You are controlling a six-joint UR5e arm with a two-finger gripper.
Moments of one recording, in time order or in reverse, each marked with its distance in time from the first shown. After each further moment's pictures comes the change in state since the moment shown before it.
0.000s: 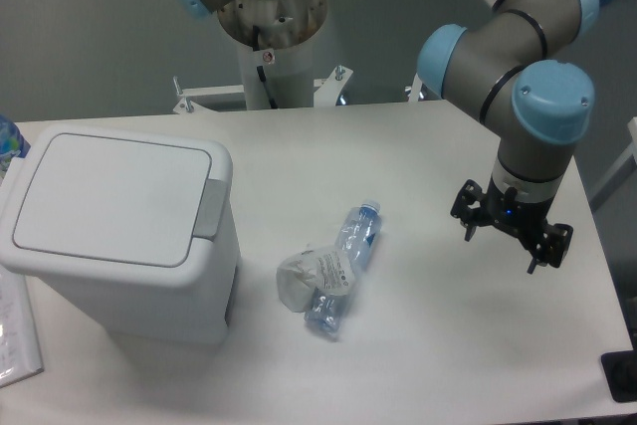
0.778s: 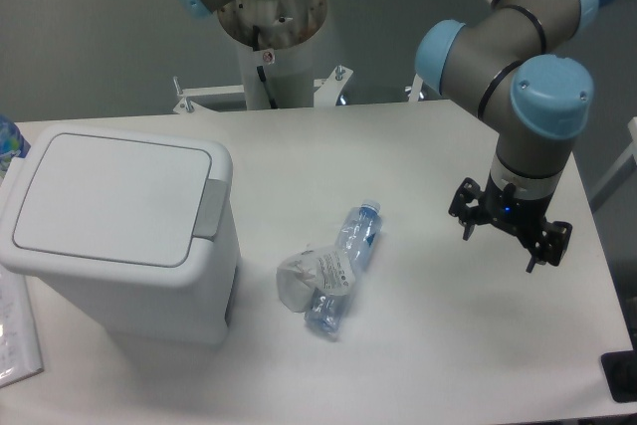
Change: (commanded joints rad) arm -0.021 0.015 -0.003 -0.008 -0.008 -0.037
